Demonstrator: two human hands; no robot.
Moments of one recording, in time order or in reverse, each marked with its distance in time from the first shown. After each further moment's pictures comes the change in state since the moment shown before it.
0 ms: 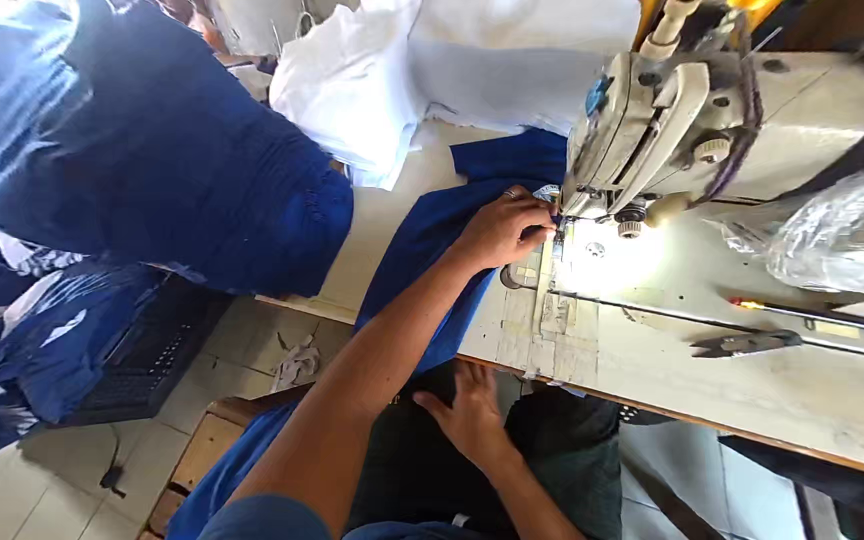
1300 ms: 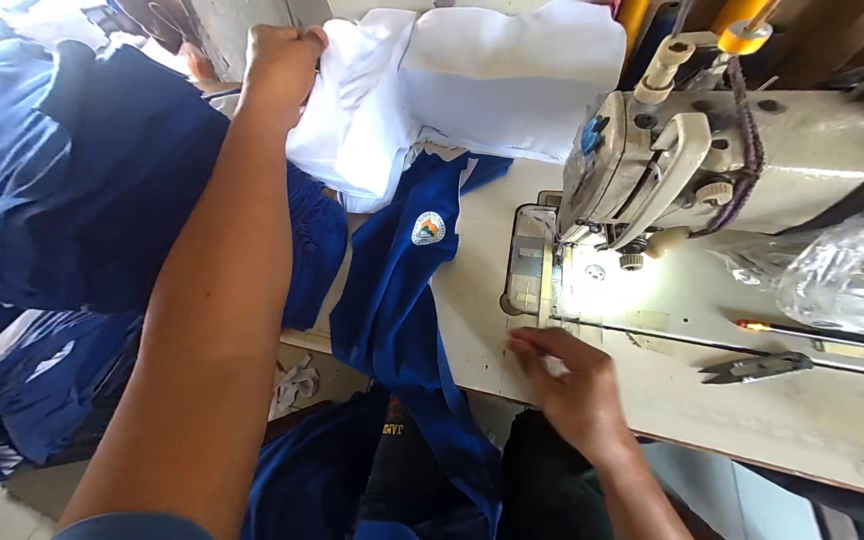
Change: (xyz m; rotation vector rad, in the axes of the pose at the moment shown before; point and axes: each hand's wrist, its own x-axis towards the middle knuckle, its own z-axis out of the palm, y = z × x) left_hand 0.046 -0.129 -0.266 -0.072 0.404 -0.943; right_hand 0.050 -0.018 -0.135 0.063 0.330 -0.340
